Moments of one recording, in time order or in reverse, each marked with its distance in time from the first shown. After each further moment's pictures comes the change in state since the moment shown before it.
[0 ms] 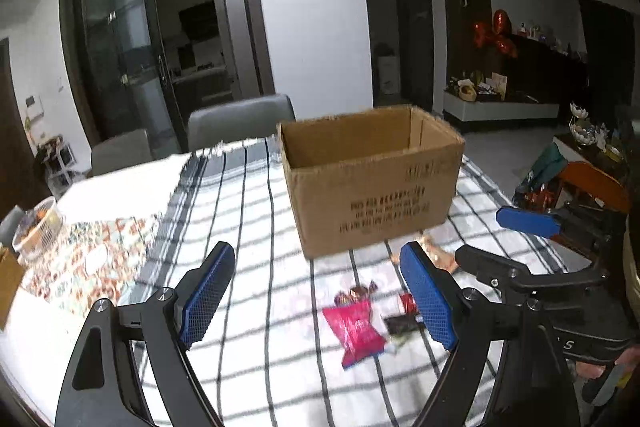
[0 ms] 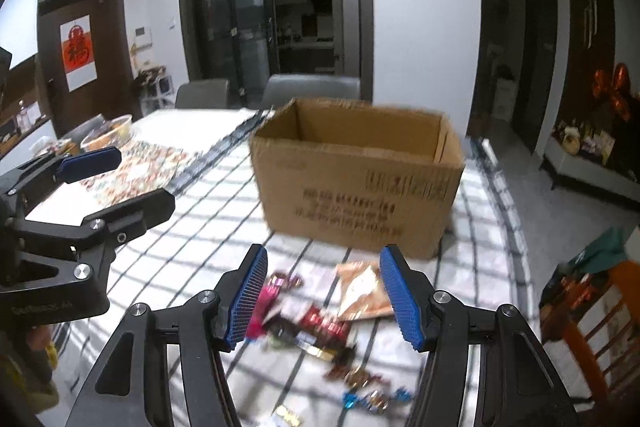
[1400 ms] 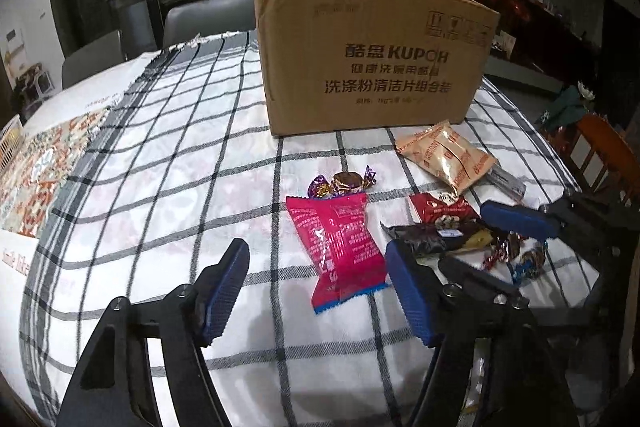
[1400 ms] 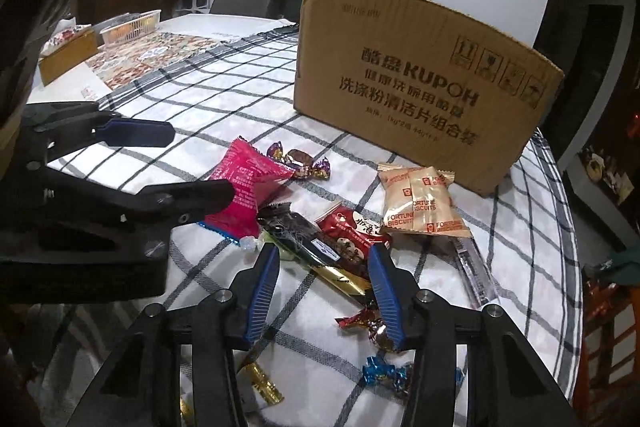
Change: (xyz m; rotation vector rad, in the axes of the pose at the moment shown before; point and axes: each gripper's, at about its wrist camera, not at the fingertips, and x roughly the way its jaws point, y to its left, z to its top) left arm 0.095 -0.013 -0.084 -0.104 0.259 -0.074; right arm 0.075 0.025 -0.076 -0.249 0.165 0.015
